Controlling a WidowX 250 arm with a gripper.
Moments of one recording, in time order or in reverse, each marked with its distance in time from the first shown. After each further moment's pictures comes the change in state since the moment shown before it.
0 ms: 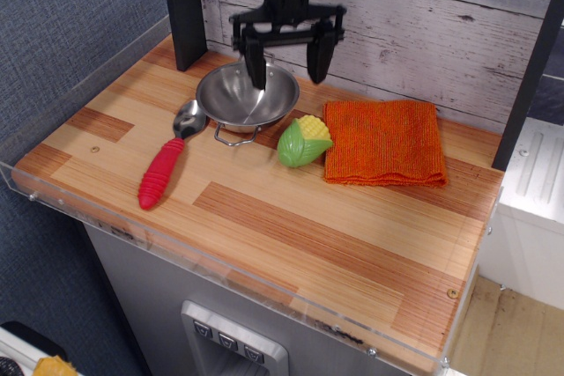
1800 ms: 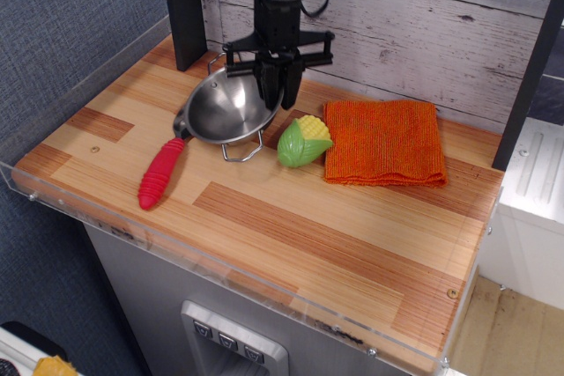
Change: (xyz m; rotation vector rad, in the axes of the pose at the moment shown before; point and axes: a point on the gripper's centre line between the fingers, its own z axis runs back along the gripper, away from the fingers) arm -0.003 0.005 -0.011 -0.026 0.013 0.076
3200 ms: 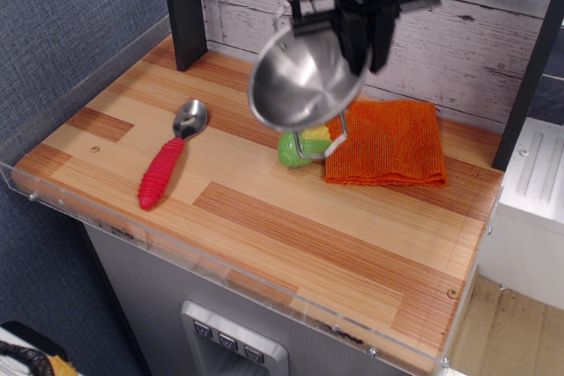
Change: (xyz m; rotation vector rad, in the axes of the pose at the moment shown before) arm -0.113 -0.030 0.091 -0.152 -0.096 -0.143
